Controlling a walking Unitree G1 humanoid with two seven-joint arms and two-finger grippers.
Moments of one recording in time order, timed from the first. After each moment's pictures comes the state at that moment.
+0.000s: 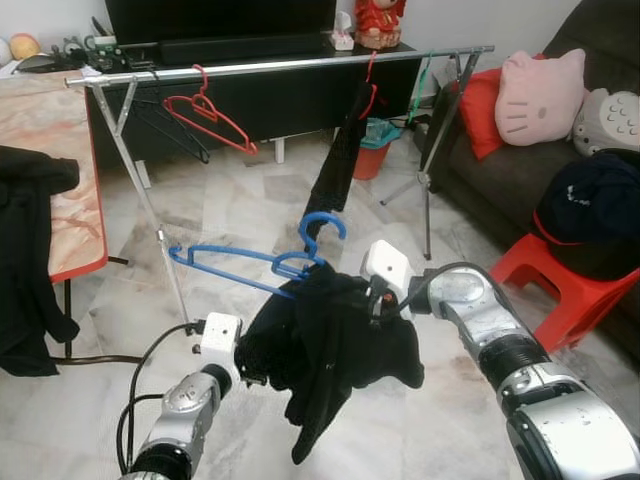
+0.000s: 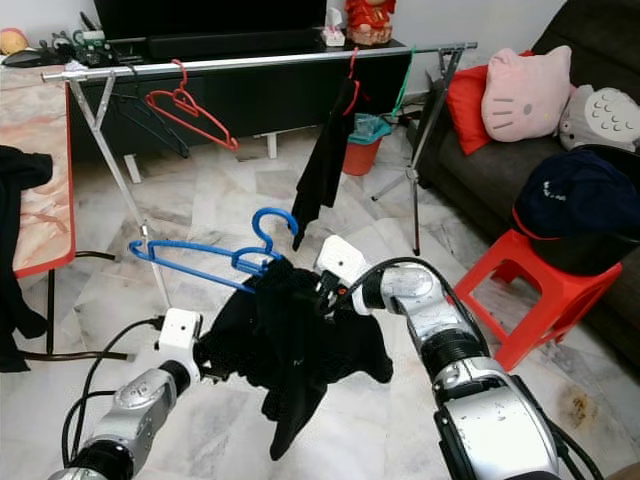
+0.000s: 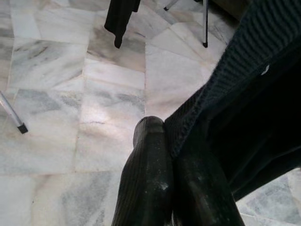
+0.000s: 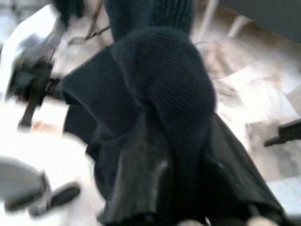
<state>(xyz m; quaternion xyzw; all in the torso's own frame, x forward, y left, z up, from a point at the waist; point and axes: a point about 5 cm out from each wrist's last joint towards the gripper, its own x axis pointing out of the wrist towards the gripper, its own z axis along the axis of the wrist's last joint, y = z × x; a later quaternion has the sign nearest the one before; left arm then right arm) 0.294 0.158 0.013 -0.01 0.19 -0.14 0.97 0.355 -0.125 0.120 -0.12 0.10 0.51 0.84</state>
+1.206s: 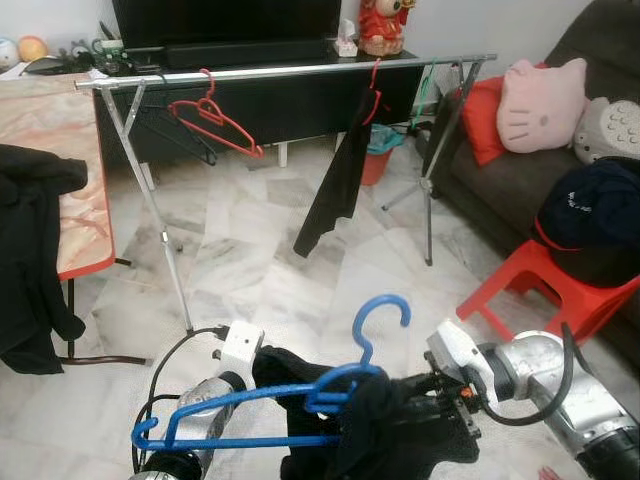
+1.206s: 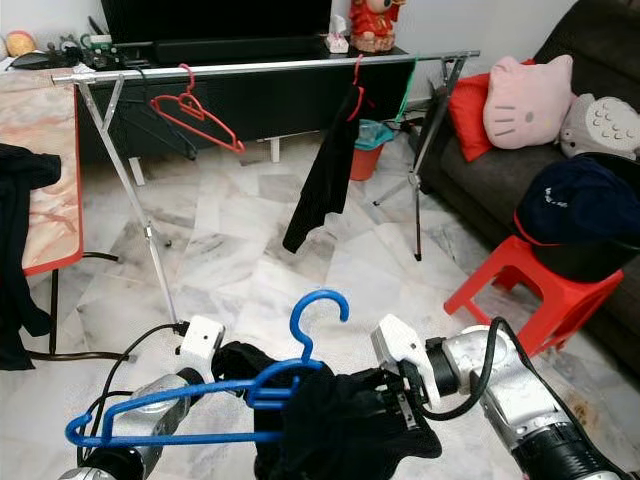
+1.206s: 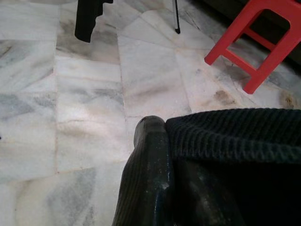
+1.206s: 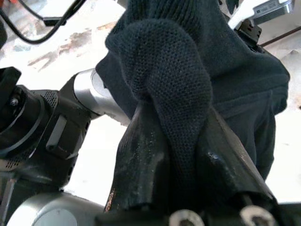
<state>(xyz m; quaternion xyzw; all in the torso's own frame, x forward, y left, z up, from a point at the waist) 0.286 0.139 0.004 0.01 0.21 -0.21 0.95 0.246 -0.178 0.108 -0.06 0.17 0.74 0.65</state>
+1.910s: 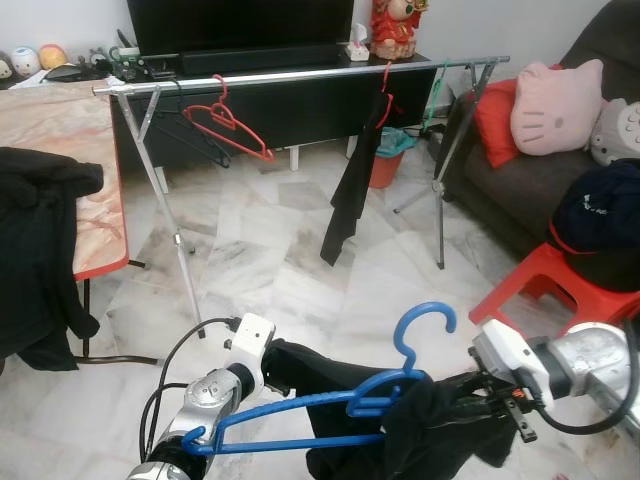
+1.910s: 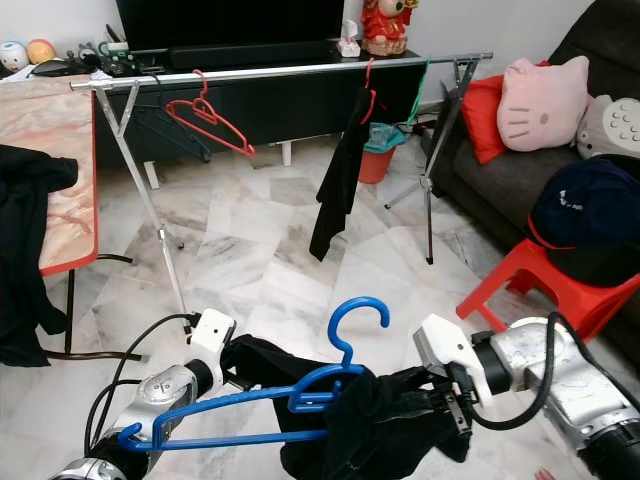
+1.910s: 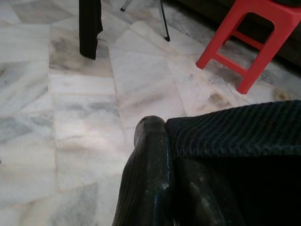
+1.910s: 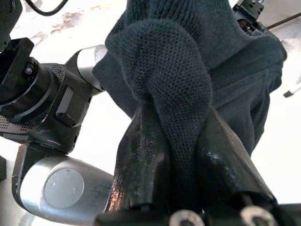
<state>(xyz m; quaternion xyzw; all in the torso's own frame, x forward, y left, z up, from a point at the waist) 0.297 0.129 0.016 0.03 0.19 -0.25 0.95 0.239 -0.216 0.131 -0.10 0.19 0.73 0.65</state>
